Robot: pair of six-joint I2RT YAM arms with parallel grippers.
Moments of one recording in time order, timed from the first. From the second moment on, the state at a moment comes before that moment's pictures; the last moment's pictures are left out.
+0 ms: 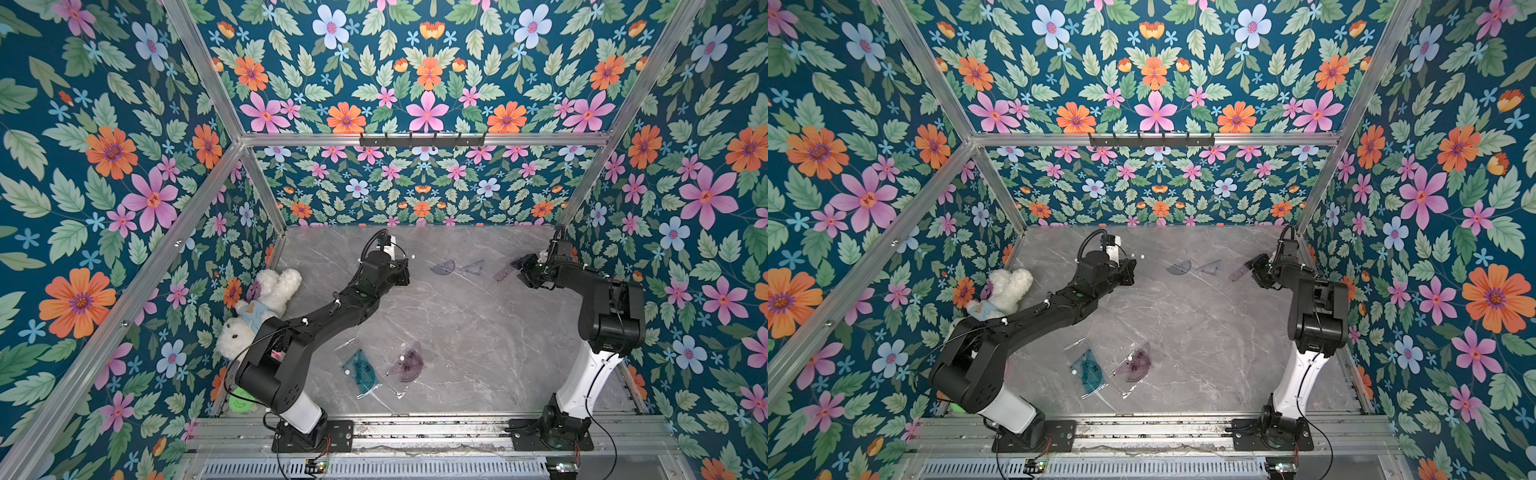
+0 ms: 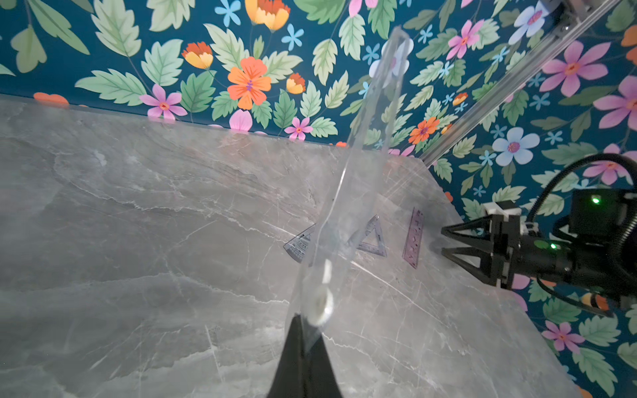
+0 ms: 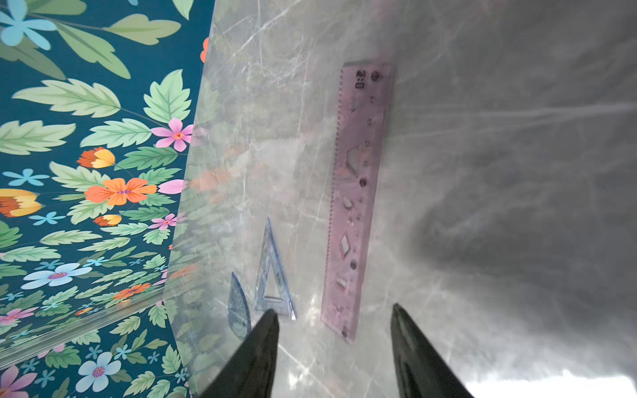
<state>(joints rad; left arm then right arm) -0.54 1.58 0.95 0.28 0.02 -0.49 -0.21 1.93 1.25 -0.21 -0.46 0.79</state>
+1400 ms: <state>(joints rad) -0.31 1.34 0.85 -0.14 0.14 -0.46 0.34 1.24 0.84 -0.50 -0.34 0.55</state>
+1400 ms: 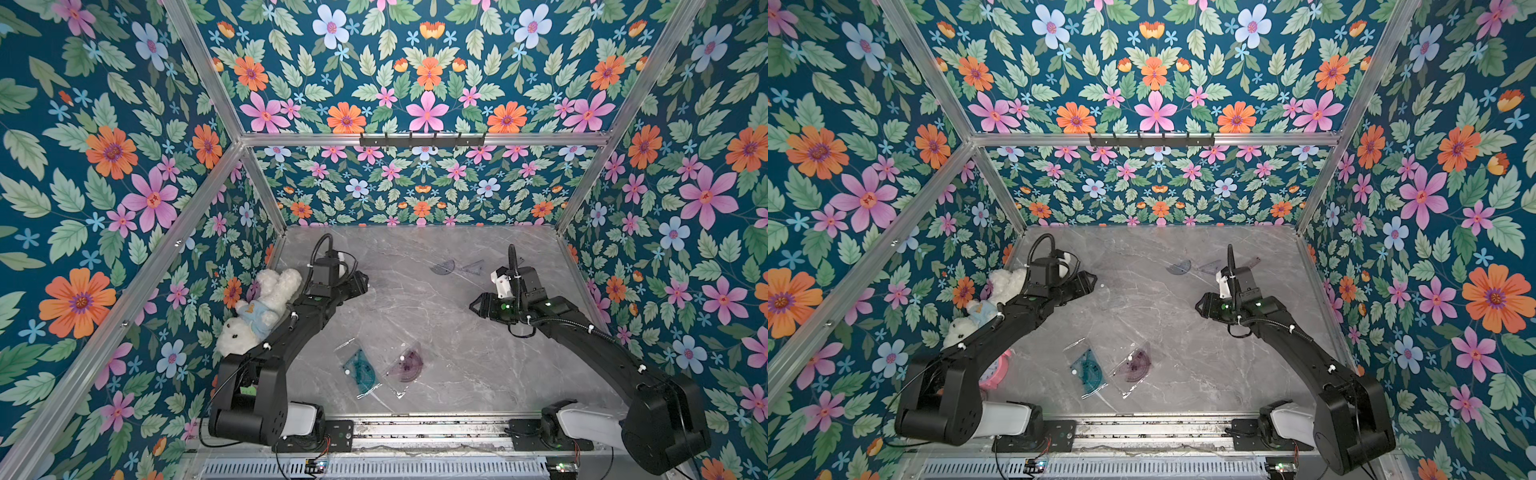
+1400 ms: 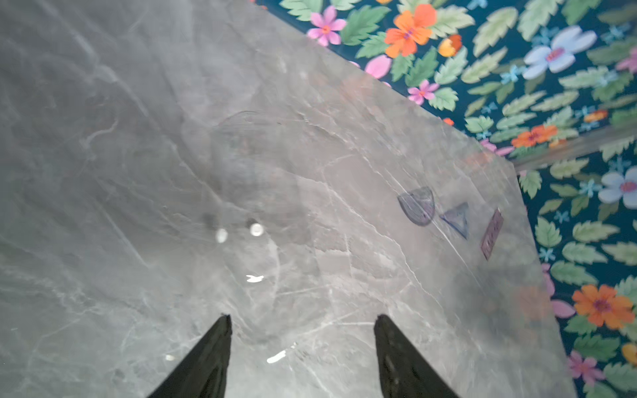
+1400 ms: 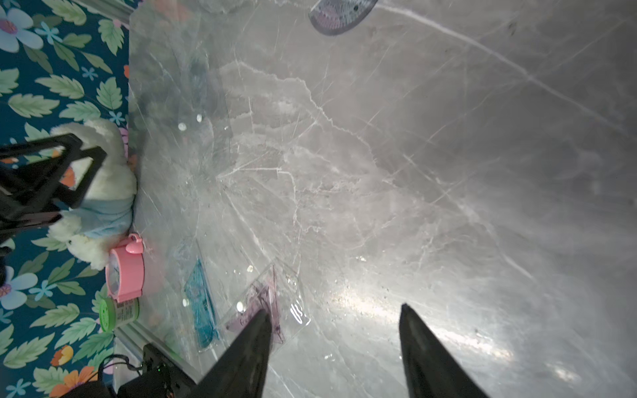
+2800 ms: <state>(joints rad) -0.86 1.33 0.49 -0.12 0.20 -0.51 0.47 1.14 0.58 -0.33 -0.39 0.72</state>
